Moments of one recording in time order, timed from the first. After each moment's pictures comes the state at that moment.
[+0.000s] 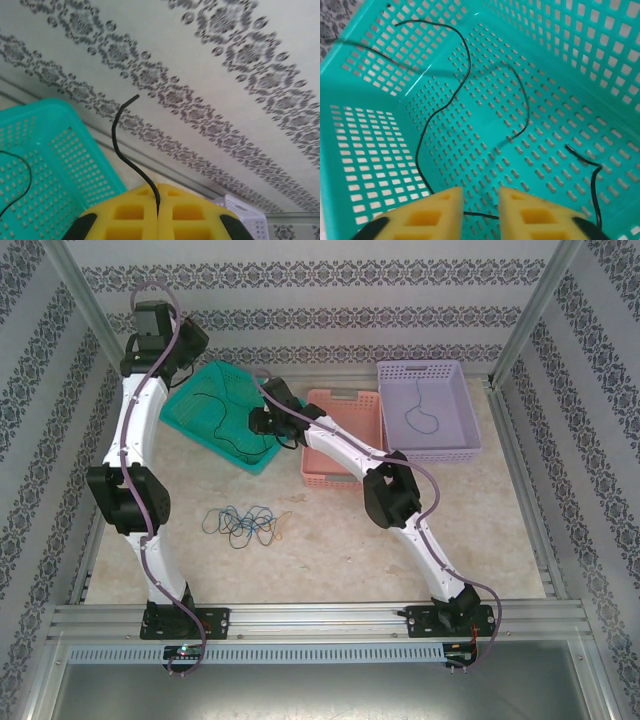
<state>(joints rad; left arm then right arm) 0.07 1.97 2.09 -0.57 0.23 -0.73 0.71 2.51 2.34 -0.50 -0.09 0.62</state>
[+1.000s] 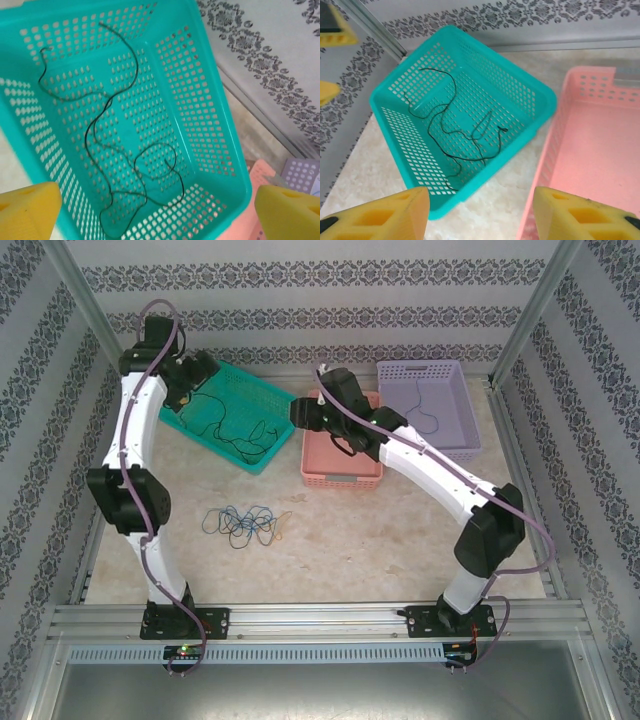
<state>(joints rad) 0.05 1.94 2.10 -1.11 0.12 -0.74 0.68 1.69 1.61 -0.48 0.05 0.52</state>
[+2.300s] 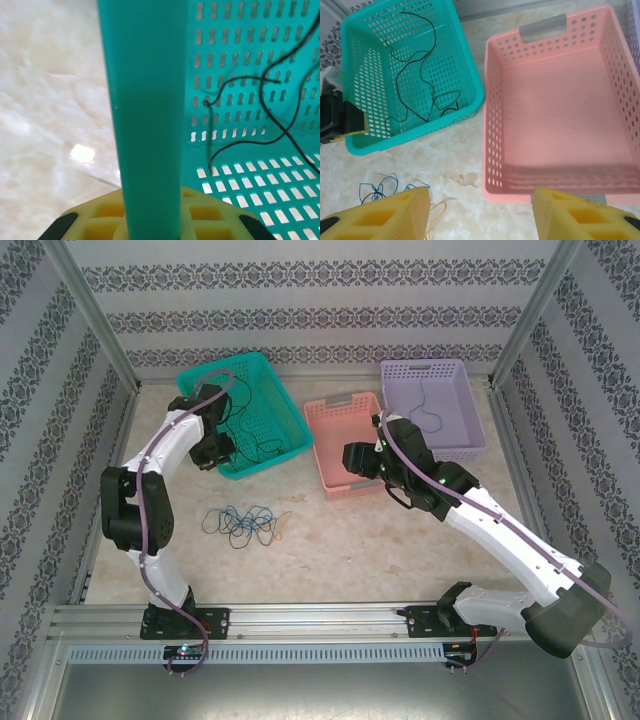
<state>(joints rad) -0.11 1.81 1.52 -1.12 -0.09 -0.60 0.66 1.18 1.13 -0.56 0.10 0.57</state>
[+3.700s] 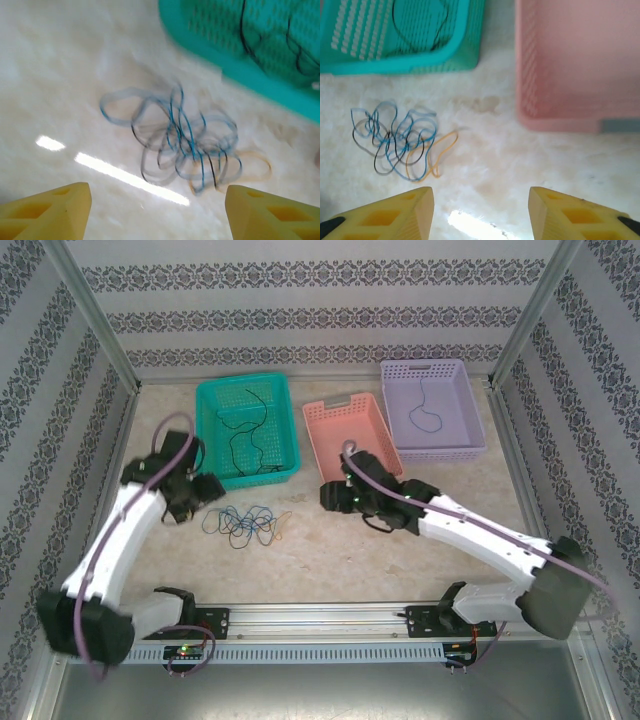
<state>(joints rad) -0.17 1.08 1.00 -1.14 0.05 -0.84 0.86 1.30 0.97 -0.49 0.03 0.73</state>
